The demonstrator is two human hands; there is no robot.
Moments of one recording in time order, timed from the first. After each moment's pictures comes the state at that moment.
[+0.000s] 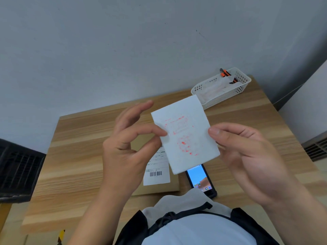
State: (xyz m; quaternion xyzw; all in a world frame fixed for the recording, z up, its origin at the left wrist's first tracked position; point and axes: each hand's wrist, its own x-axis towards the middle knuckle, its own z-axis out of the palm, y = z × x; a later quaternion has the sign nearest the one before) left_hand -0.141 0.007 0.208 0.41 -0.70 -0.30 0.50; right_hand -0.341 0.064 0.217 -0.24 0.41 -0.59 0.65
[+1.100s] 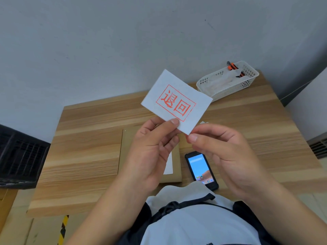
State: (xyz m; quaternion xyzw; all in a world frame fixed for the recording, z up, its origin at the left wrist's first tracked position) left_hand -0.166 0.021 0.212 0.45 -0.26 -0.72 0.45; right_hand -0.311 0.063 0.202 -0.30 0.44 -0.55 0.64
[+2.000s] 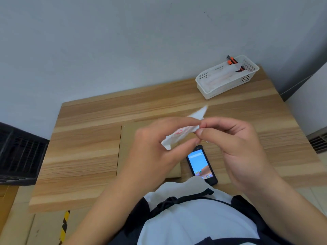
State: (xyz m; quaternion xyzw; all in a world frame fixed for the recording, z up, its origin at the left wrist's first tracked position) left_hand -0.157 0.036 0.221 0.43 -0.76 -0.34 0.33; right_hand -0.316 0.063 0.198 -0.36 0.48 -0.59 0.54
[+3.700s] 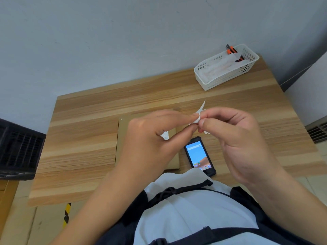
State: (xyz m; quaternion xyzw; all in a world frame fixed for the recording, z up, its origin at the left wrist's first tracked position) left_hand -0.161 0.039 0.215 0.43 -0.78 -0.26 0.37; right_hand -0.320 0.066 0.189 -0.33 0.47 -0.60 0.56
